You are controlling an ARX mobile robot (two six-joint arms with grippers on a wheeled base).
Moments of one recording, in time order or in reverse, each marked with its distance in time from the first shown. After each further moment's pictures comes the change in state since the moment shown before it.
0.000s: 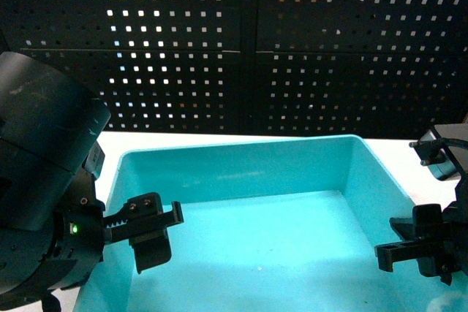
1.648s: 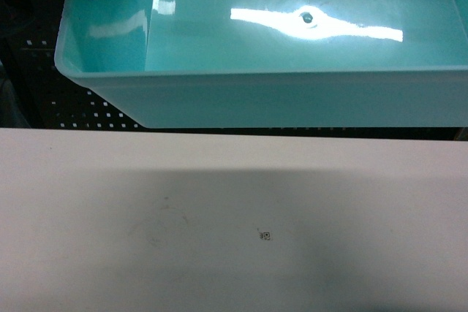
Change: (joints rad) left arm -0.049 -0.336 0.190 0.217 -0.160 0.589; right arm -0.159 -0.502 0.200 -0.168 -0.053 0.018
